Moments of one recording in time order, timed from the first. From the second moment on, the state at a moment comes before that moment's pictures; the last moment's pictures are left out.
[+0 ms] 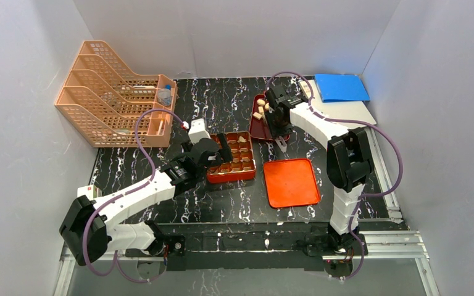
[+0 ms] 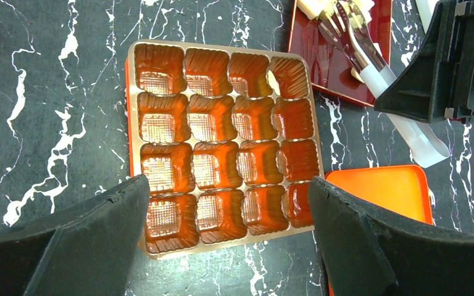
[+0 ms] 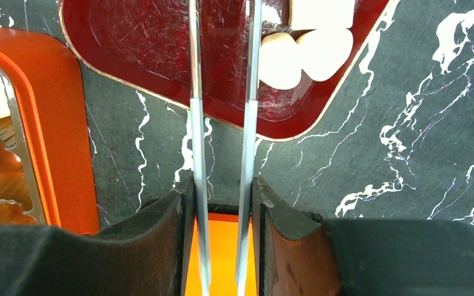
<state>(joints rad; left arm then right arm) -0.83 1.19 0.79 -0.19 -0.57 -0.73 0.50 1.94 1.59 -0.81 0.12 0.16</state>
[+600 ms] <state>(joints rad) -0.83 1.15 0.79 -0.22 -0.59 -0.73 0.50 1.83 1.55 -0.80 0.11 0.16</state>
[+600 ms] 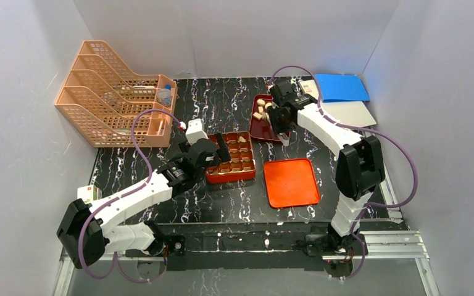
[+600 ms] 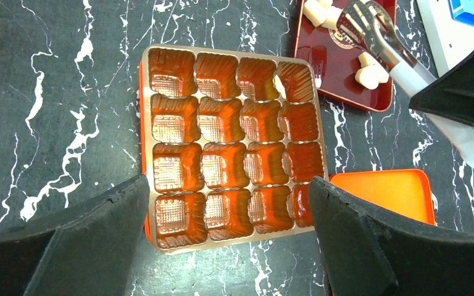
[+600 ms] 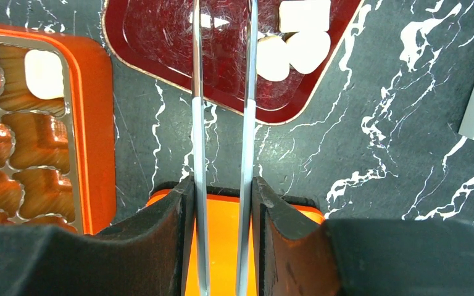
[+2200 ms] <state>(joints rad) -0.83 1.07 0.86 -0.32 -0.64 -0.71 0.87 1.69 1.58 -0.91 0.17 0.21</state>
